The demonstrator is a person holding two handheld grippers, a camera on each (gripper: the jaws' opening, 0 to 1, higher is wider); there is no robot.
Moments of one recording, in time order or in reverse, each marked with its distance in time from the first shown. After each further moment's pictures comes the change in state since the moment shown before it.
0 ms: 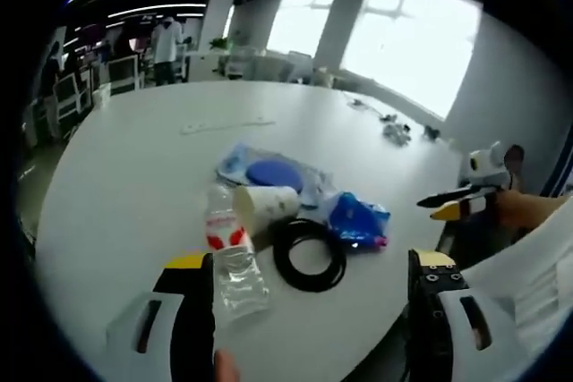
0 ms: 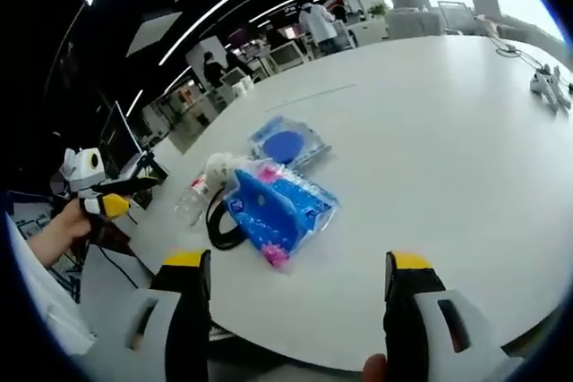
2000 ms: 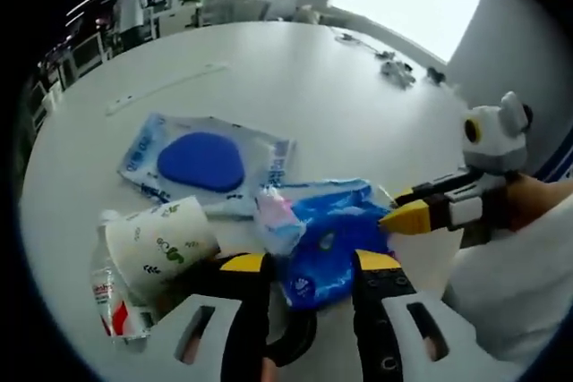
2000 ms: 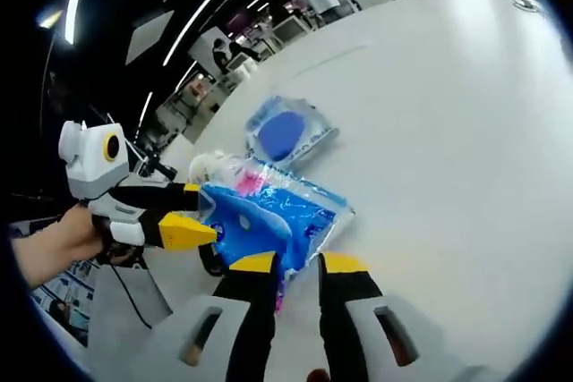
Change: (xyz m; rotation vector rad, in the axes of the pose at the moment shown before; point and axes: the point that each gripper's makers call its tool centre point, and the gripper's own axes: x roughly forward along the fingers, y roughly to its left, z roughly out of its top) left arm 0.149 -0.050 -0.016 0.060 0.315 -0.009; right arm 0.077 -0.015 0.009 0.098 0.114 0.117
